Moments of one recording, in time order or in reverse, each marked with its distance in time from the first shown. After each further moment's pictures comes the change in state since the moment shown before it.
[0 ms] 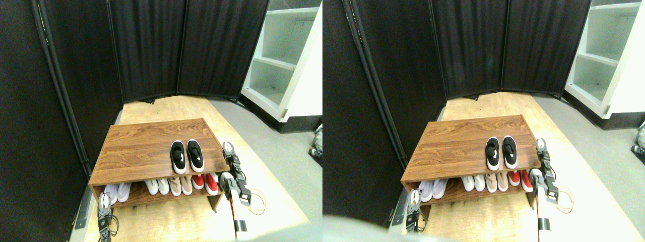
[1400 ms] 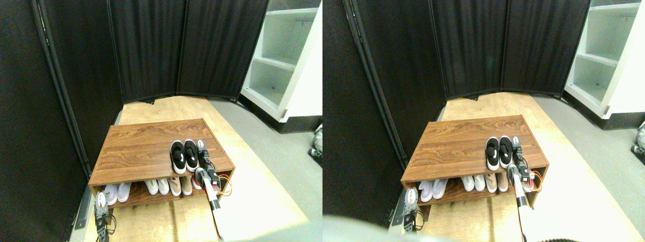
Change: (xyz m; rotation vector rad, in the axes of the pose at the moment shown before) right arm 0.025 -0.002 -0.101 0.077 0.175 0.004; left arm 0.007 0.001 0.010 0.005 -0.083 -0.058
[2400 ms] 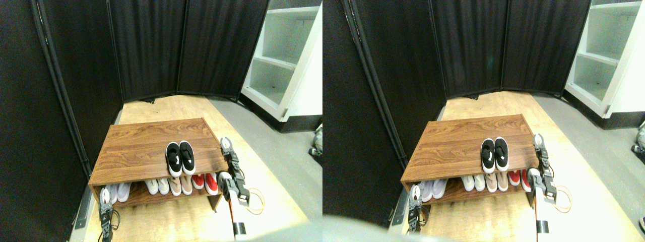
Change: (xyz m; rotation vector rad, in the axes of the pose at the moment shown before) right arm -0.070 0.049 0.090 -0.124 -0.145 0.197; left arm 0.000 -0.008 -0.014 -0.018 0.058 0.030
